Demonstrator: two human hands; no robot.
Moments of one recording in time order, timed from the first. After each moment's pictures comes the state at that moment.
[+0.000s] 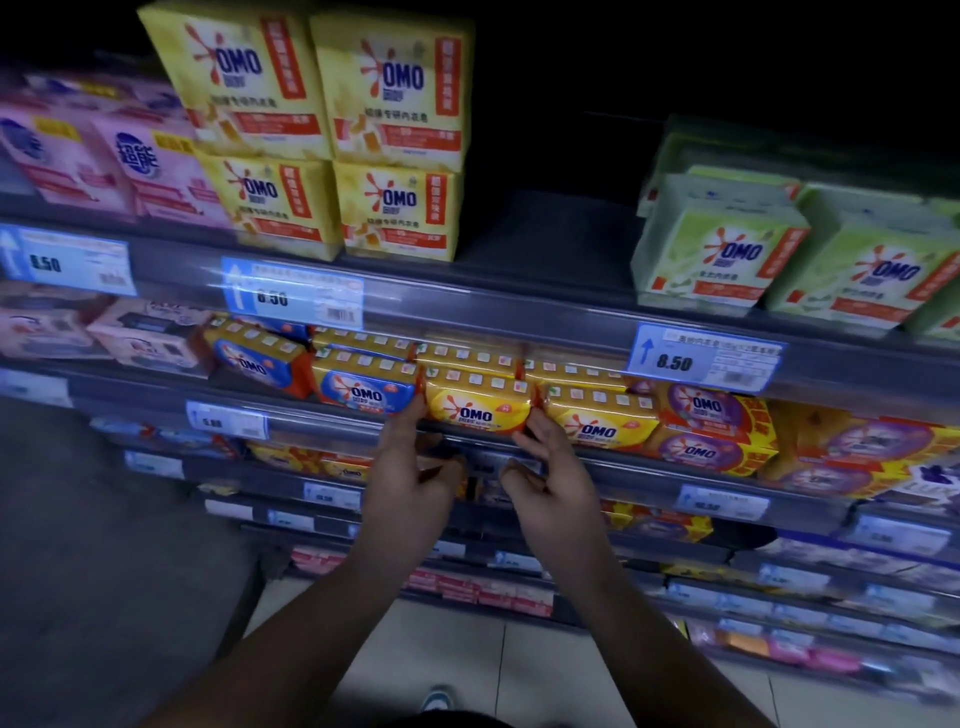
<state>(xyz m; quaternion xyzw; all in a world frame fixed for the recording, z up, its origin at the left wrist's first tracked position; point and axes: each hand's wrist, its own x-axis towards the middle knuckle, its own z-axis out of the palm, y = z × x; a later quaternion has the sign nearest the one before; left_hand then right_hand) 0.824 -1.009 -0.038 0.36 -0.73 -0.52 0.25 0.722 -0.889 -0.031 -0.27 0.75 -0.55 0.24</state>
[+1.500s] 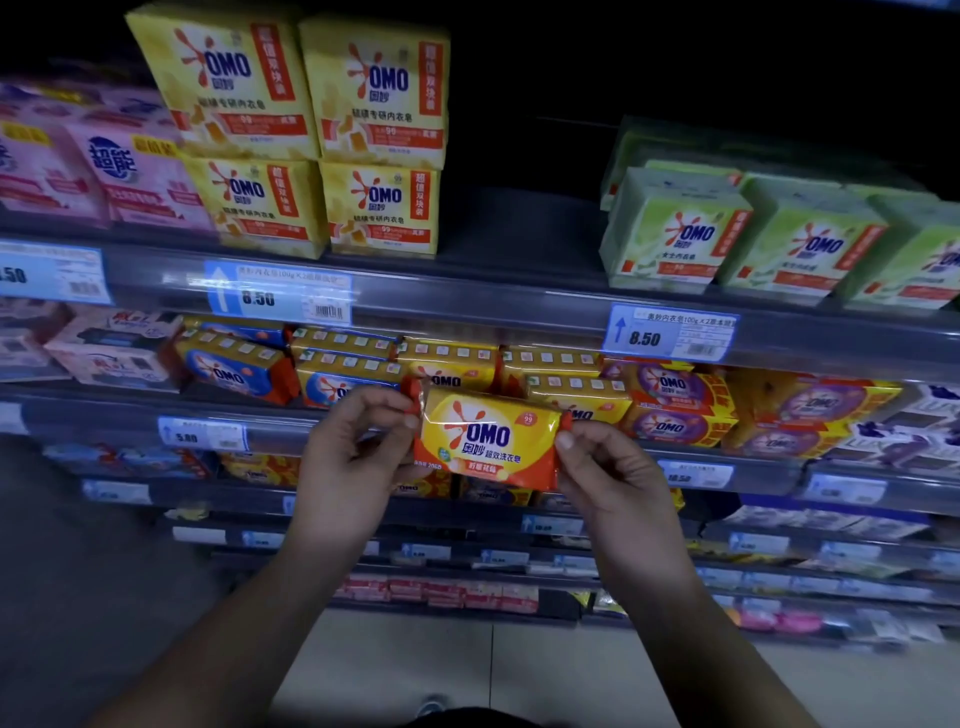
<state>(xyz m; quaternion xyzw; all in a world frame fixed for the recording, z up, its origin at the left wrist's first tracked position) 0.850 -1.028 -0.008 0.29 -0.63 -0.65 0.31 0.723 -0.843 0.001 -0.13 0.63 -0.72 0.25</state>
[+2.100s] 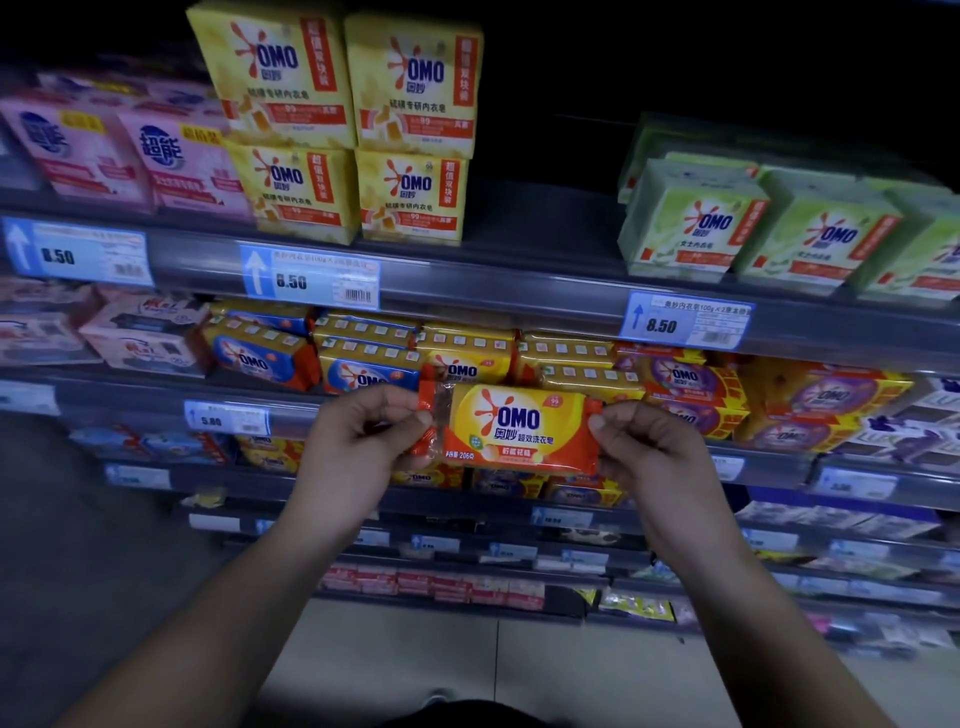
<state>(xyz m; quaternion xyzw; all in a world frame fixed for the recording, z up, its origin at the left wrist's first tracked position) 0.865 -1.036 0.005 0.30 -0.62 -0.68 0.26 0.706 -0.834 0.021 -0.18 0.68 -0.67 0.24</state>
